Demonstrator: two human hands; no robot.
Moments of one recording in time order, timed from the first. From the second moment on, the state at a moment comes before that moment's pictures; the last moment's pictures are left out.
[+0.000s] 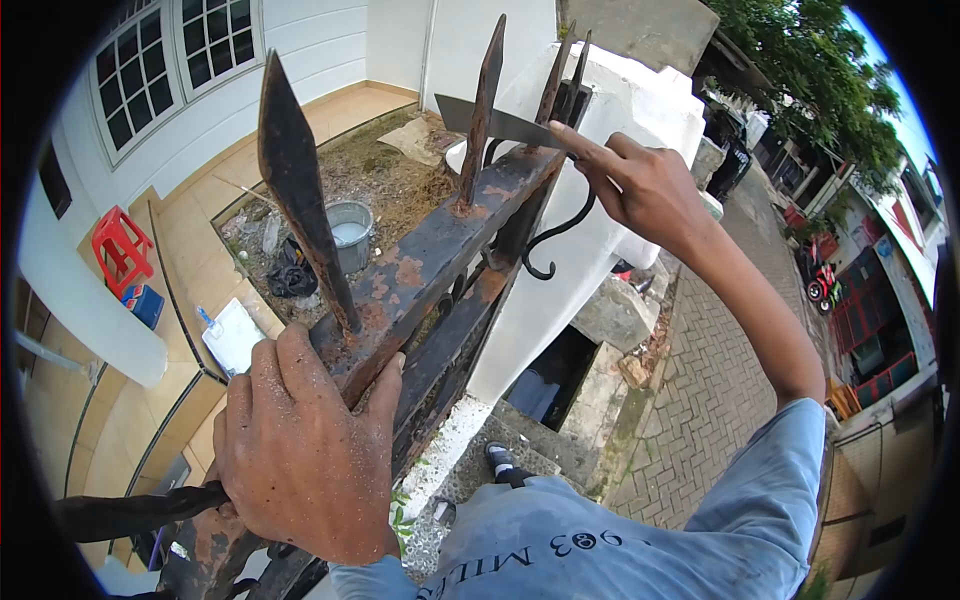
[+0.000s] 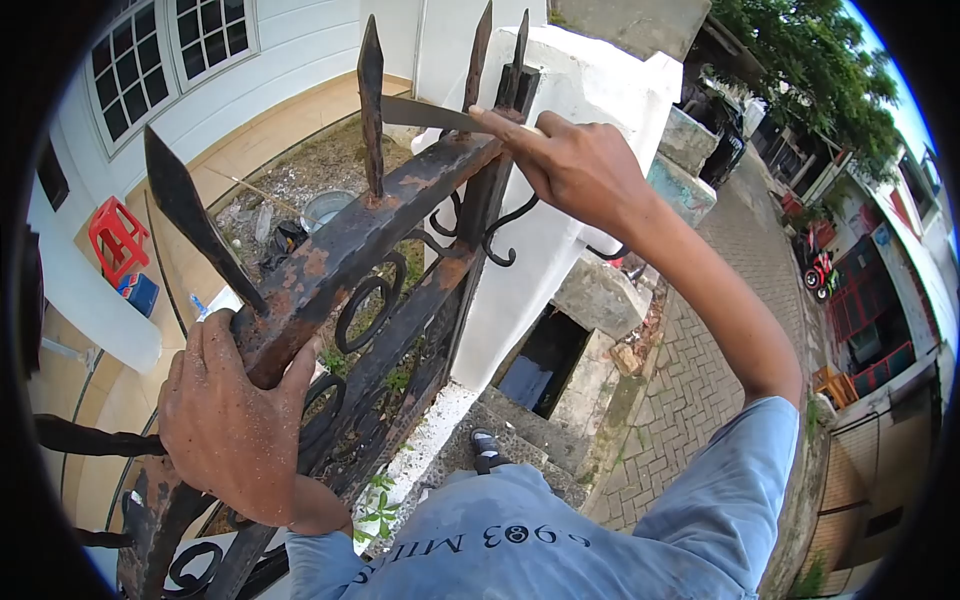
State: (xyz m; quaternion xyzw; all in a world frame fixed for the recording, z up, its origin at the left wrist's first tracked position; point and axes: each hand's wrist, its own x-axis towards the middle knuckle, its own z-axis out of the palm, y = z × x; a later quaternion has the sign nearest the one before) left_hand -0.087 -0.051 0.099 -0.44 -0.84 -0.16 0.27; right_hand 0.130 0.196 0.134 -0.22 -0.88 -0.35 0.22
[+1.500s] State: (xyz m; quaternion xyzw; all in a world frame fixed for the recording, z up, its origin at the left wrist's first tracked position) left_hand -0.031 0.044 0.107 -0.46 -0.80 -0.25 0.30; right_hand 0.136 0.286 0.157 0.02 -0.92 -0.25 0.31
